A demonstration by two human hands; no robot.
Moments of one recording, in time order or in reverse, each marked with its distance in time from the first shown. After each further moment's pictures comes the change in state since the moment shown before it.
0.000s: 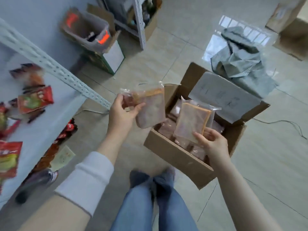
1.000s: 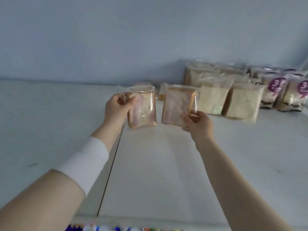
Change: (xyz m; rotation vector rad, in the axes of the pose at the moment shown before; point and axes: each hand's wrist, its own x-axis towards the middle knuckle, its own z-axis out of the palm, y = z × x) left_hand -0.116 -0.037 -0.915 -0.228 1.221 0.033; right_hand -0.480 -0.269 0.824 -0.181 -0.909 -0.761
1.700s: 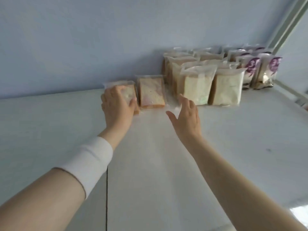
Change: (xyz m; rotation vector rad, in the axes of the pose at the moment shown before) left_hand 0.031 0.001 0.053 0.689 -0.083 0.409; right_hand 0.009 -0.009 0.025 -0.784 0.179 -0.194
